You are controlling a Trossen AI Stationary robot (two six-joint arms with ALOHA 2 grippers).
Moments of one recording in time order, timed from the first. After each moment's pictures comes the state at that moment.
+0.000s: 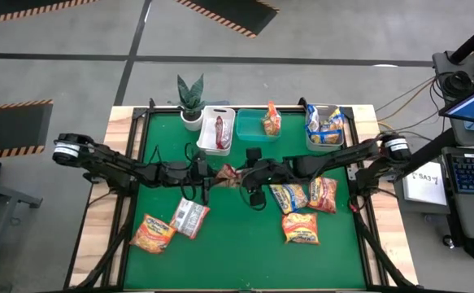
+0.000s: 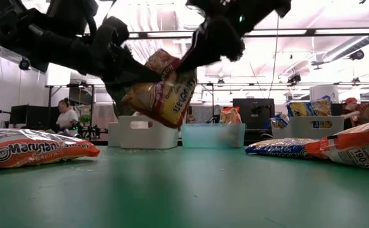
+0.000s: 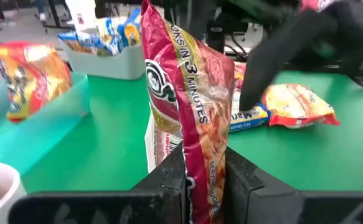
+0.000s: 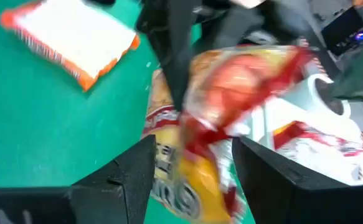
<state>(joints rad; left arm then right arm) -0.07 1.41 0.41 0.78 -0.20 -0.09 0.09 1.66 1.15 -0.09 0.24 -0.32</state>
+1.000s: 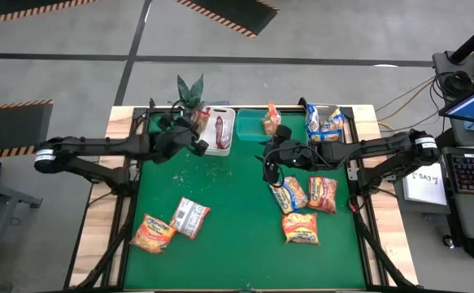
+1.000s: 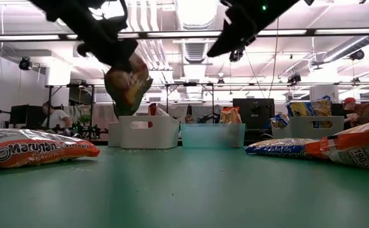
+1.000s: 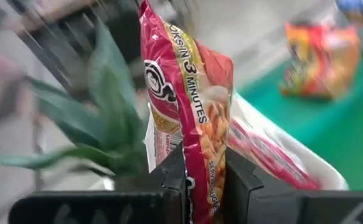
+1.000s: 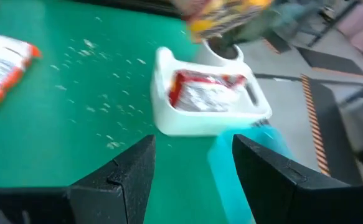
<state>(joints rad) 0.19 1.15 0.79 -0.22 -0.81 -0.19 0.00 1.37 1.01 -0.17 0.41 -0.13</state>
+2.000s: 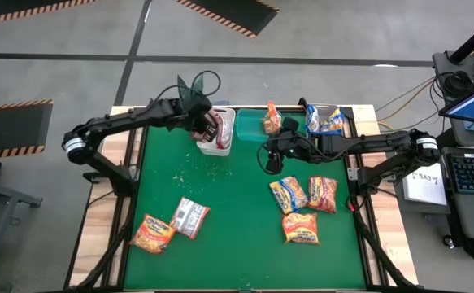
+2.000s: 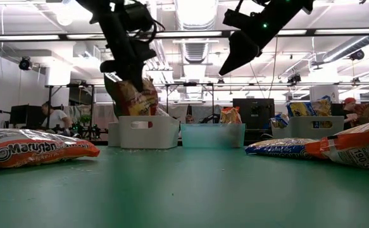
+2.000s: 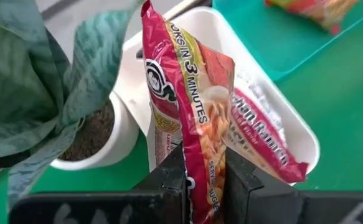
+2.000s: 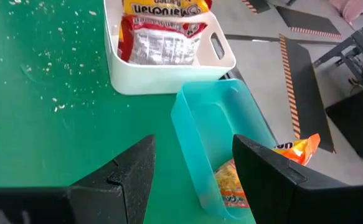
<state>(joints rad) 0.49 1.50 1.25 -0.76 -0.24 -0.33 -0.11 1.37 0.99 -0.30 0.45 -0.11</state>
